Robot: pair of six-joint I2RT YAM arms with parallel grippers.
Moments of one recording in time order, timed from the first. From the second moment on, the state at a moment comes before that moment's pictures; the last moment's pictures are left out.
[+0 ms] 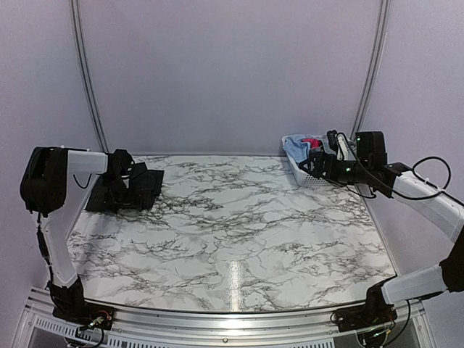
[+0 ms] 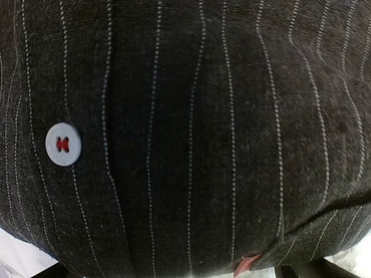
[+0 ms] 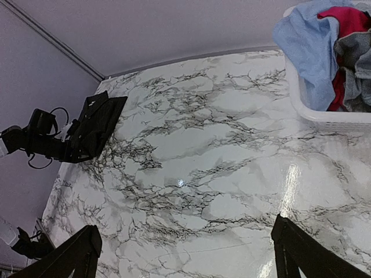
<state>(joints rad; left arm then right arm) -0.13 1.97 1.32 -0.75 -0.05 -0.28 0.25 1.23 0.99 -0.28 -0.44 0.39</state>
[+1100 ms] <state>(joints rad) -0.27 1.73 1.64 -0.78 -0.09 -0.13 0.25 1.30 1.16 -0.42 -0.47 0.25</state>
